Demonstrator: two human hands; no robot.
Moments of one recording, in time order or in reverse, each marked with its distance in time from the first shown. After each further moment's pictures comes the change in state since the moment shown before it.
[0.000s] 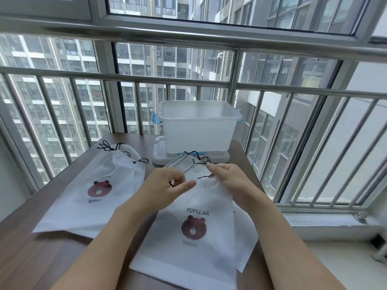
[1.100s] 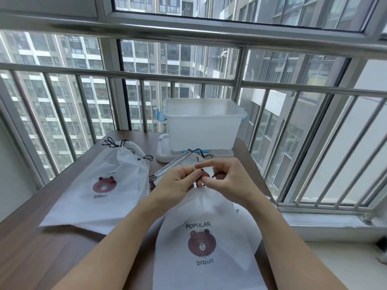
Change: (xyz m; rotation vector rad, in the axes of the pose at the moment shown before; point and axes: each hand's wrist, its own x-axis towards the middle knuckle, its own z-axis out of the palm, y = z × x) left_hand -0.001 0.032 0.018 -0.605 -0.058 -0.236; right_hand -0.015 -0.007 0.011 -0.333 -0.003 -0.463
